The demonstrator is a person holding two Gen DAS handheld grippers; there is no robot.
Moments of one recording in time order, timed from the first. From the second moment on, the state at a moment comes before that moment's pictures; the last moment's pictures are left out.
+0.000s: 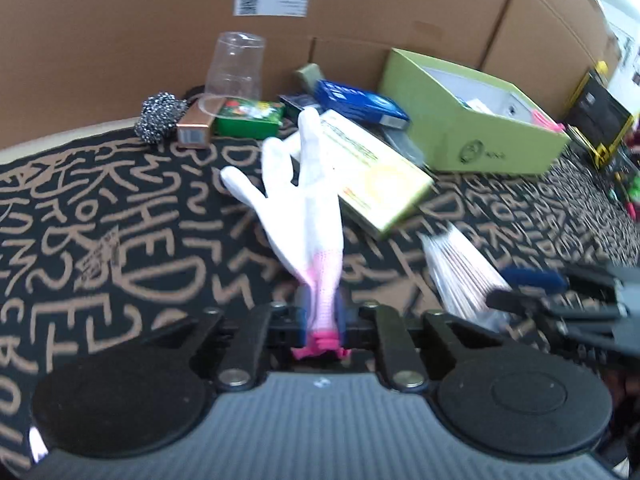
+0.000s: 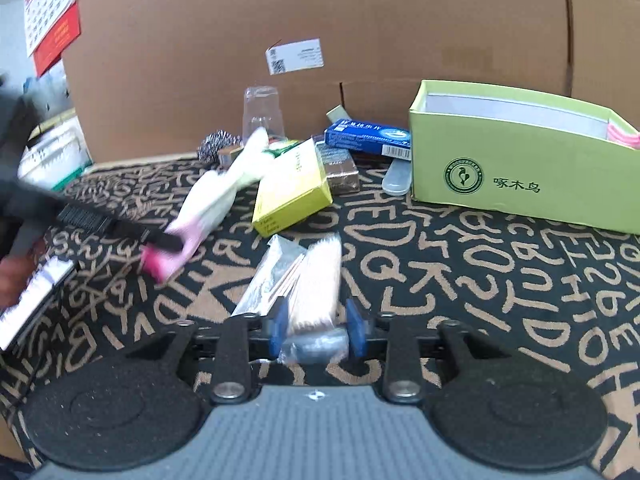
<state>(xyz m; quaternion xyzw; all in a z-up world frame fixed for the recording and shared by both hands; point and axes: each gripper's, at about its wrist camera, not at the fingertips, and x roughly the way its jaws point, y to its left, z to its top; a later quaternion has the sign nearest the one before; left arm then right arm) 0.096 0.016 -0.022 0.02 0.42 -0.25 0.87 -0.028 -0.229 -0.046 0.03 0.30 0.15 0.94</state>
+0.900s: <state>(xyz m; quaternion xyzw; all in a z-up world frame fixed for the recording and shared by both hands) 0.102 0.003 0.001 0.04 0.37 -0.23 0.90 -0.029 -0.226 -0.031 0.03 0.26 0.15 0.95</state>
